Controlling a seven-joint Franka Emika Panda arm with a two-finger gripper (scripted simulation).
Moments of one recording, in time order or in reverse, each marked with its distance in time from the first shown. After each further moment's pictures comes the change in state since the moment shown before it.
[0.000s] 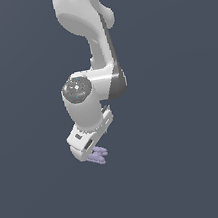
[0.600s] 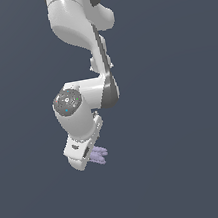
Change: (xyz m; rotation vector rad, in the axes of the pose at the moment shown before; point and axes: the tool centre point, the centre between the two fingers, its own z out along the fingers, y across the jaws) arm -0.014 0.027 0.022 0.004 0.002 -0.237
